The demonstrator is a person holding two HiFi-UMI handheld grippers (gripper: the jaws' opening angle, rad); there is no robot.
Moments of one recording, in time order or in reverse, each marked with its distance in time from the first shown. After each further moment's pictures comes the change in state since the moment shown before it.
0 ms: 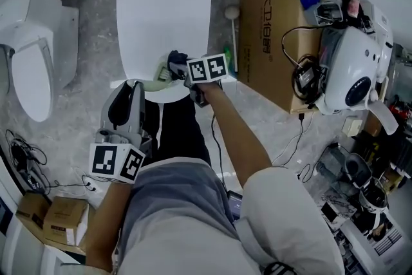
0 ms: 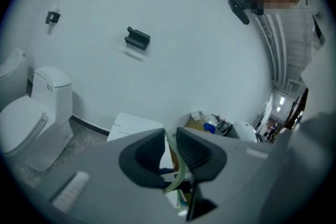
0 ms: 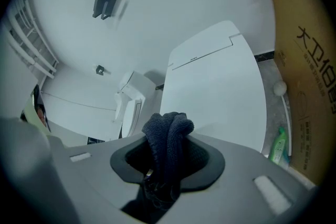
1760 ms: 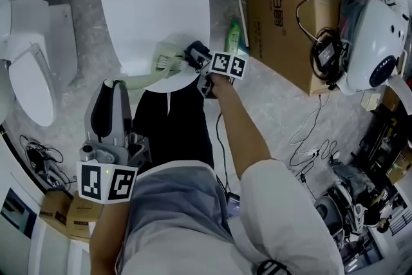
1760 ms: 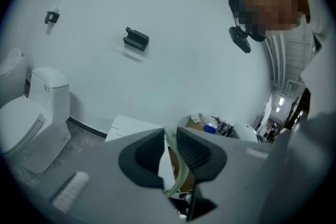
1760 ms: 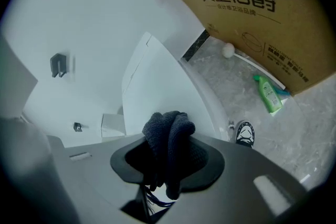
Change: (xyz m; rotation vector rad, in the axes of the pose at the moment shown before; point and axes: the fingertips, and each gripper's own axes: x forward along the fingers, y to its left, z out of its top) left arm 0.017 0.000 0.000 0.009 -0.022 -0.006; right arm 0.021 -0.136 -0.077 0.564 -0.290 -0.065
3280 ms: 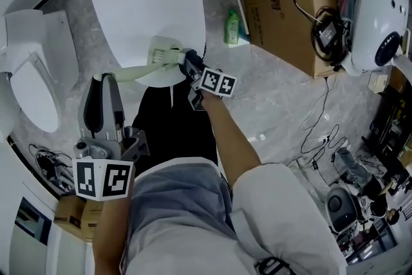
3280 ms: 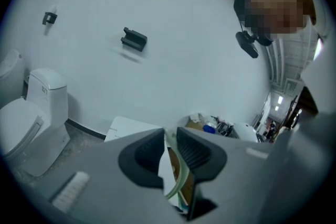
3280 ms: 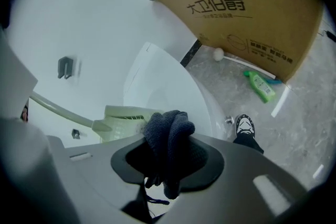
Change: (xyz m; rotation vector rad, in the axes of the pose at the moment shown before) left arm 0.004 -0.005 0.001 0.017 -0.004 -0.011; right arm -0.014 -0.010 -0.069 0.038 -0.167 0.002
